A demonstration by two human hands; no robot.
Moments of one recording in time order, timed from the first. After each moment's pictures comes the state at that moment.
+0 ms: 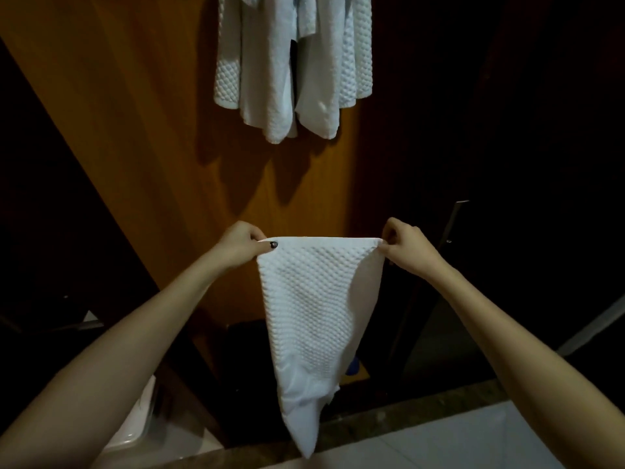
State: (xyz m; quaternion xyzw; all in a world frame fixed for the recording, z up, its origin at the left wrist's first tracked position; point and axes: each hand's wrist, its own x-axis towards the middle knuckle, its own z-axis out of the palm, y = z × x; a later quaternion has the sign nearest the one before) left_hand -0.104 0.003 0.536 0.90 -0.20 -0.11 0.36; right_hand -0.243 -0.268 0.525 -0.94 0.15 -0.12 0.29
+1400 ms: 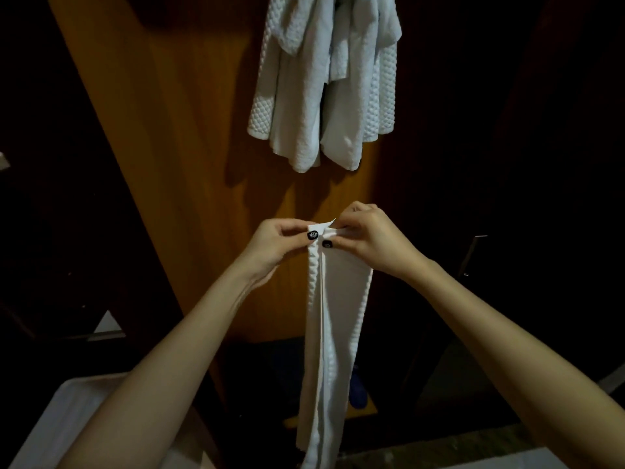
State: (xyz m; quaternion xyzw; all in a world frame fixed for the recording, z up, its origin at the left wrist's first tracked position) left_hand -0.136 -0.005 0.580 0.61 -0.27 -0.17 0.72; right_hand -0.219 -0.181 0.615 -0.93 -0.16 -0.22 0.24
